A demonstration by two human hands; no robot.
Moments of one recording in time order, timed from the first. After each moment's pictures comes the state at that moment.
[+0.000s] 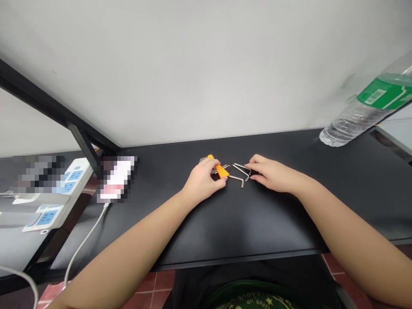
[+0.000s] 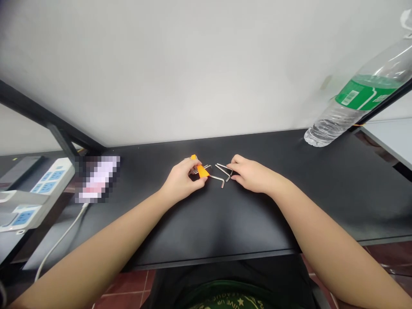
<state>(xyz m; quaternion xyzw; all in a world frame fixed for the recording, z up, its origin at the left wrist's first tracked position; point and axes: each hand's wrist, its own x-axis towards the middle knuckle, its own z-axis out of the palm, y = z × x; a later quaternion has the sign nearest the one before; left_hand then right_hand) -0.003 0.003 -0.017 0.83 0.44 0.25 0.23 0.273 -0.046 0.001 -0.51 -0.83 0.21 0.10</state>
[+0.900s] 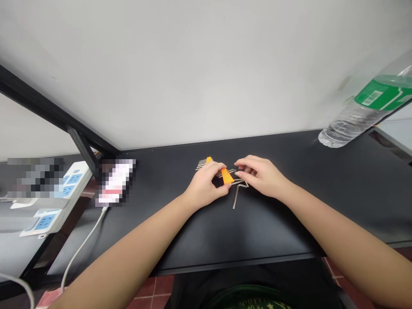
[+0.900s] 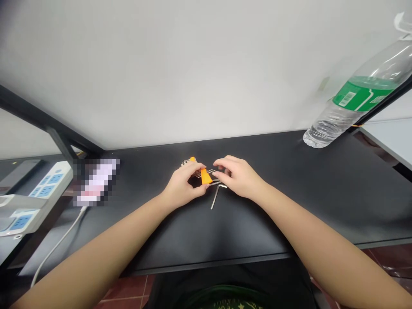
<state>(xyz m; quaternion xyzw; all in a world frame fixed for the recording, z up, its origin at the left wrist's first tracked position) 0.000 -0.005 -0.011 0.86 0.35 0.28 0.25 0.234 -0.050 0.006 -0.54 -0.74 0.25 0.31</state>
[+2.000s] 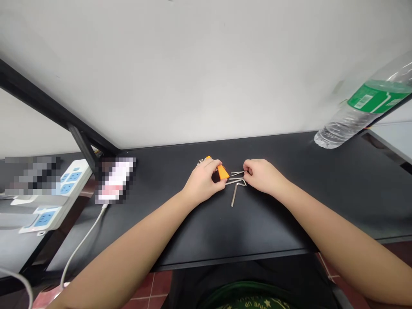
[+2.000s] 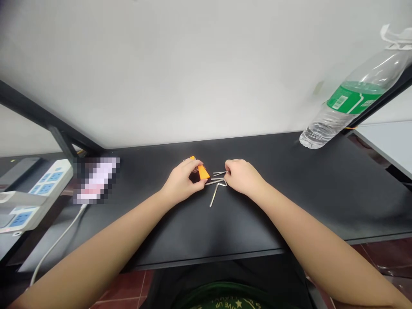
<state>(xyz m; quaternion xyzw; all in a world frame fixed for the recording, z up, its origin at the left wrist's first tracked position) 0.001 0.001 -0.013 0.87 0.38 0.25 0.18 0.238 -0.042 -0.002 -0.66 -0.72 0.15 0.13</state>
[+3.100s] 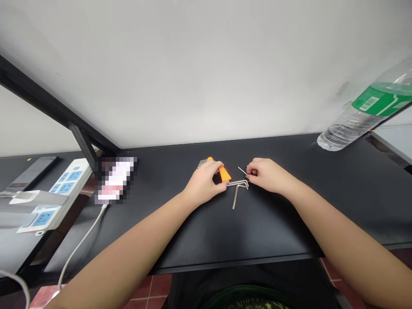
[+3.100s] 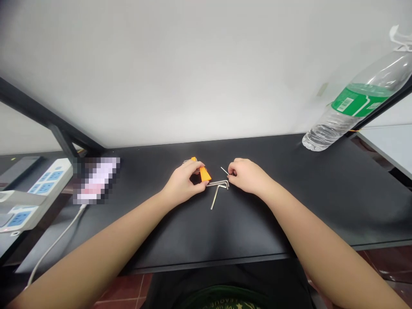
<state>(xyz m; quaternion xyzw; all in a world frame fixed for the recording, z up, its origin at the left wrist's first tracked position) -0.001 0.001 -0.014 0.86 0.39 0.25 0.23 0.251 -0.037 0.008 -0.62 -0.76 0.18 0.11</state>
